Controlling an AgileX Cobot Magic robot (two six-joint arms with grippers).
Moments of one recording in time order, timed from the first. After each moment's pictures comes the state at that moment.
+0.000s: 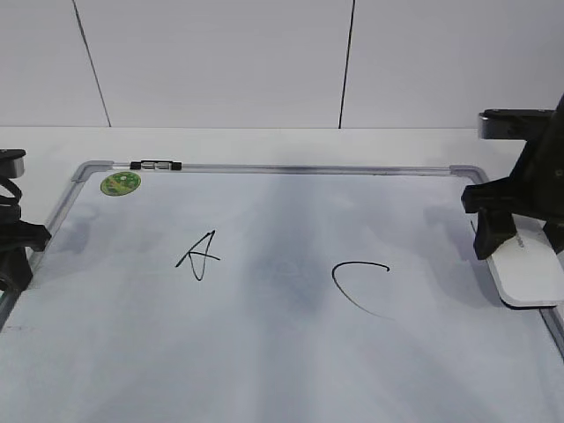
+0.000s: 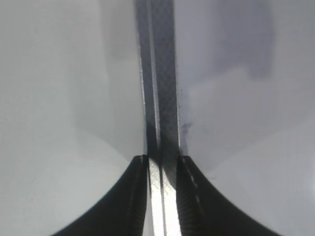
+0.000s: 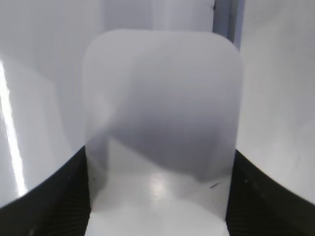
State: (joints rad) left arm -0.06 1.80 -1.01 -0.17 0.74 0.13; right arm 0.15 1.74 -1.19 -0.03 1.01 0.16
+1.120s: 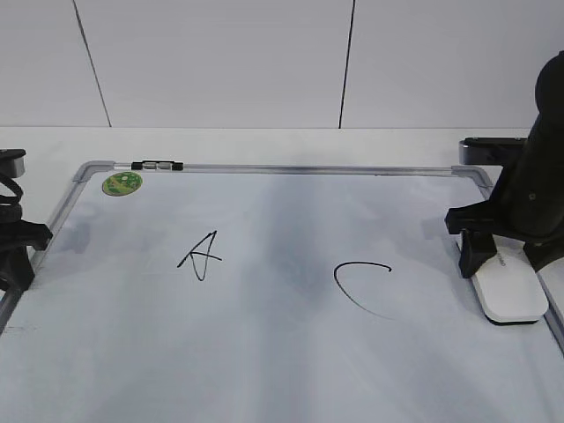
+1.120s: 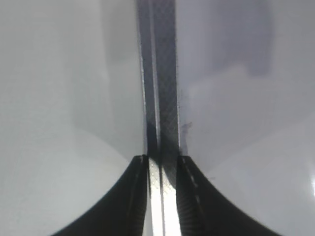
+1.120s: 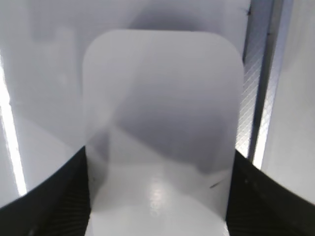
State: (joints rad) left arm -0.06 1.80 -1.01 -0.18 0.74 0.13; right arm 0.14 1.85 -1.19 -0.02 0.94 0.13
